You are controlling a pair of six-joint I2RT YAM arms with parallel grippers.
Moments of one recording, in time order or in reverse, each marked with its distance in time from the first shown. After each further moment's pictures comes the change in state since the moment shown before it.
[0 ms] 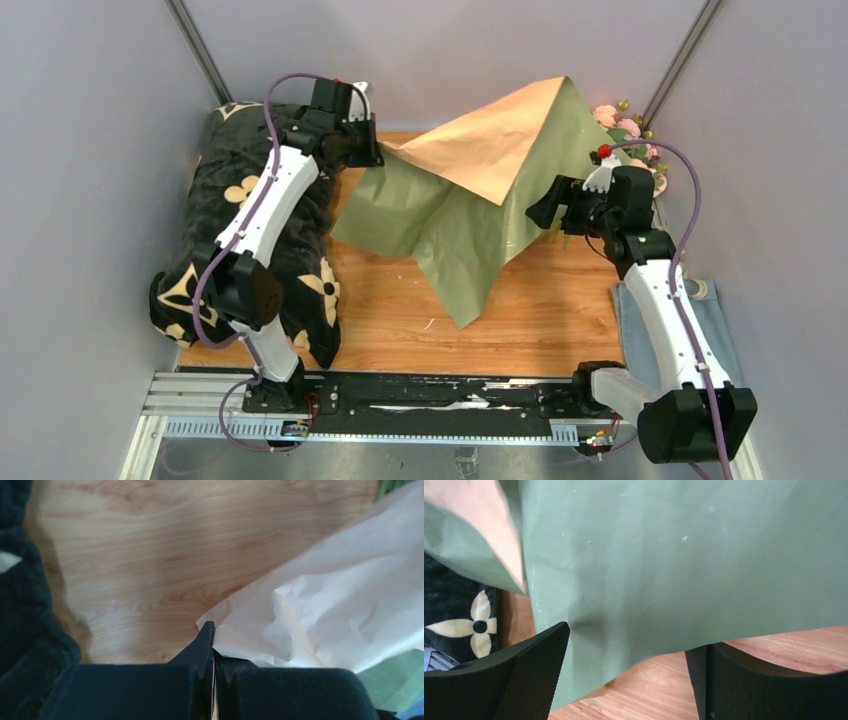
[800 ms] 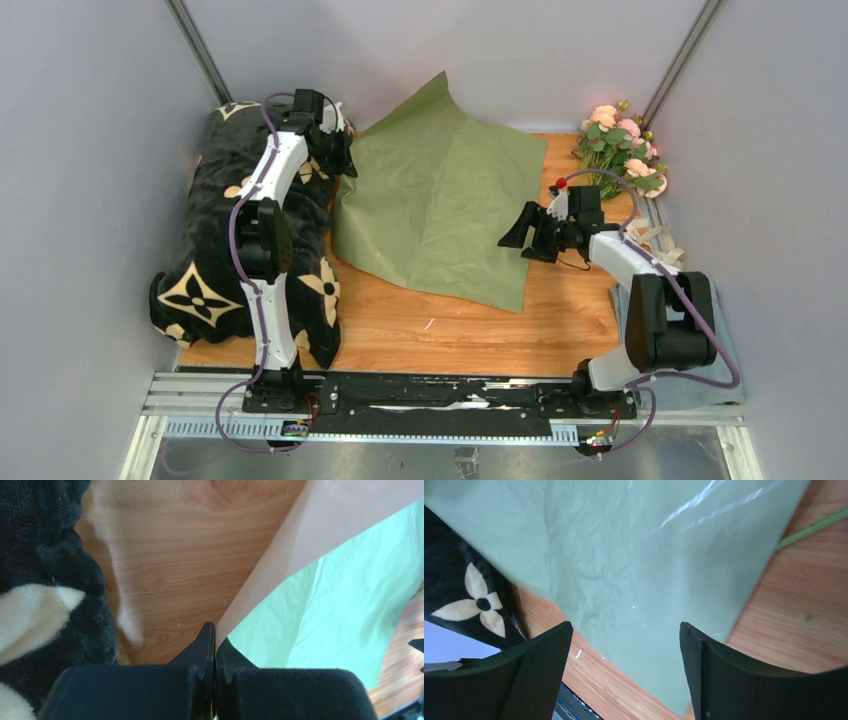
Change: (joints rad) left arm 0.275 0.370 0.103 -0.010 0.178 0.105; right arm 0.001 0.382 -0.154 0.208 -0.202 0.131
